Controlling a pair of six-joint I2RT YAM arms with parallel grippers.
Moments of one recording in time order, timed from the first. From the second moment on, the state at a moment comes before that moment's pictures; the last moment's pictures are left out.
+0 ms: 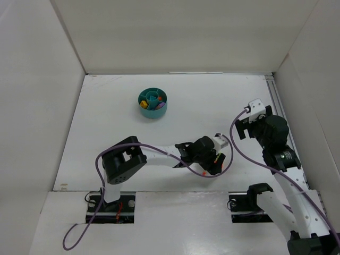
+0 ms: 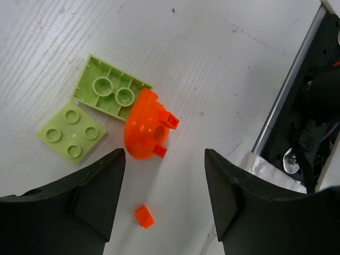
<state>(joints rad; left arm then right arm) -1.18 1.87 1.08 0.12 0.17 -0.39 0.16 0.69 0.74 -0.36 0.03 -0.37</state>
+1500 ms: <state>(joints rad) -1.17 1.87 1.14 0.02 0.08 -0.44 0.16 0.68 0.72 -0.38 0.06 -0.38</state>
